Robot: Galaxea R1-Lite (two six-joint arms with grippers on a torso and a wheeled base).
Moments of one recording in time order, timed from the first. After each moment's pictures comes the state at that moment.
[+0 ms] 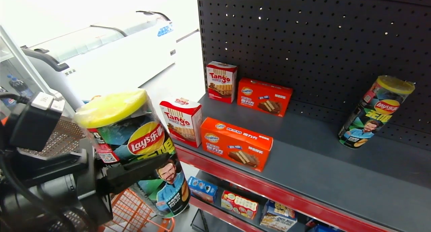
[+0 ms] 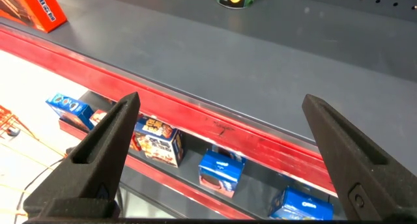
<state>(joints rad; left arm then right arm) -0.47 1.21 -0.44 -0.75 -0.47 -0.04 0.00 0.00 0.00 0.00 0.03 0.00</state>
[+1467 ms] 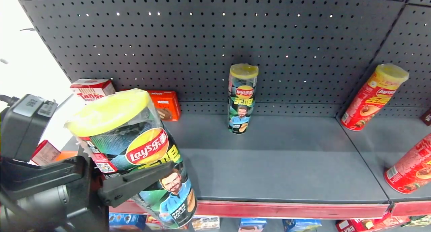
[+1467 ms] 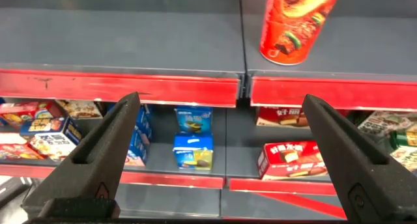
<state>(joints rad) -0.54 1.19 -0.44 -0.75 -0.48 -0.04 0.00 0.00 0.00 0.00 0.03 0.00</state>
